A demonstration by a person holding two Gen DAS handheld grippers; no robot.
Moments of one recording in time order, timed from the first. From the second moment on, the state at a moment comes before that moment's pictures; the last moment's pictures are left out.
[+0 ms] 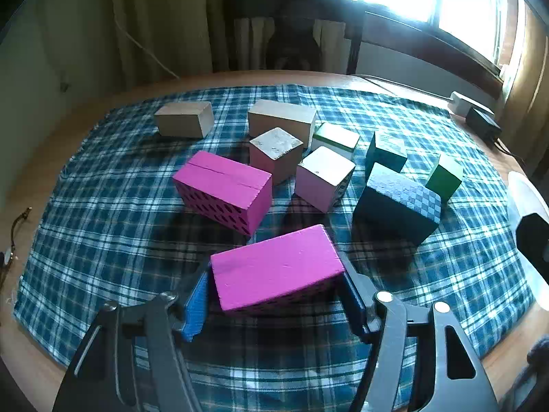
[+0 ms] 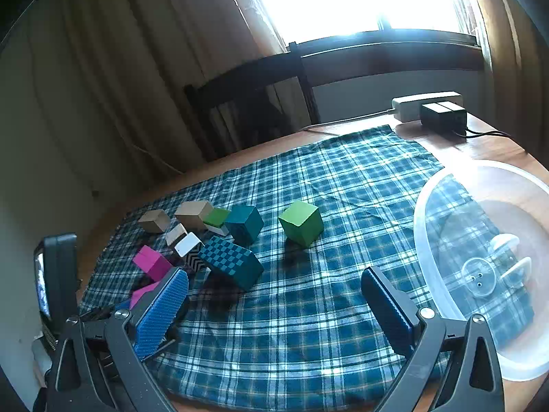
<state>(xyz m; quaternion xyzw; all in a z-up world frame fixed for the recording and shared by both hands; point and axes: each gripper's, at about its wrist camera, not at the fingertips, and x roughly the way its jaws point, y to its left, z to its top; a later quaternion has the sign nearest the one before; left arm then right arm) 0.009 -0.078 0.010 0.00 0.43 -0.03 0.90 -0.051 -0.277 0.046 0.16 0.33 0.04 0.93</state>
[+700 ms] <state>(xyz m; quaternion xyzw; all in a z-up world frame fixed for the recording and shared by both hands) -0.011 -0.027 0.032 -0.04 0.38 0.05 0.92 -0.029 -0.251 0.027 0.14 0.40 0.07 0.90</state>
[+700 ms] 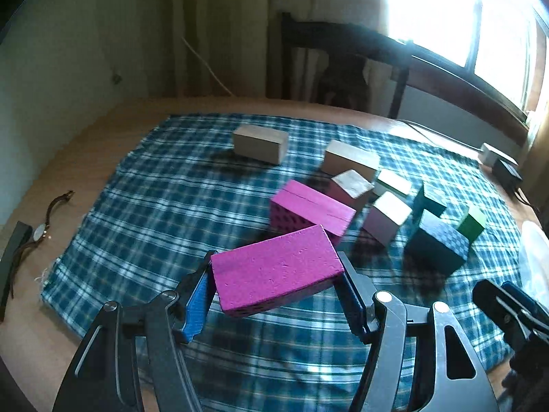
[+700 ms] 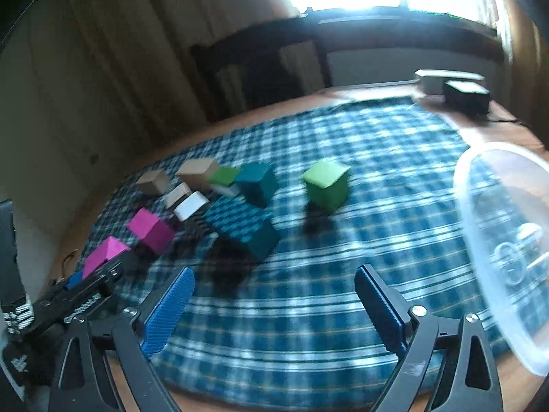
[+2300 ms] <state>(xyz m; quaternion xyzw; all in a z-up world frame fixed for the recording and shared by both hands) -0.009 -0.028 0.025 -0.02 0.38 0.05 0.92 -0.005 -0.245 0.058 0.08 0.33 -0.02 0.94</state>
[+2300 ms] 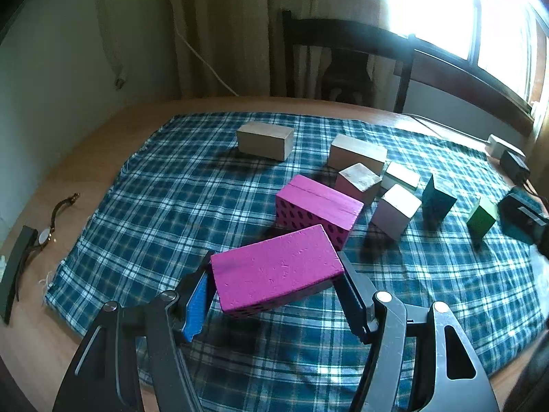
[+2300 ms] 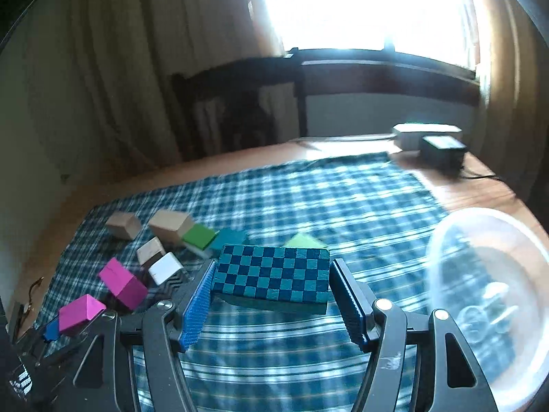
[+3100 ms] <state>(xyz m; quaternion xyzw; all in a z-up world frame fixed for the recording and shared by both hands) -0.022 -0.054 0.029 0.00 0.36 0.04 0.93 -0.051 -0.354 0.062 0.14 0.28 -0.16 0.94</state>
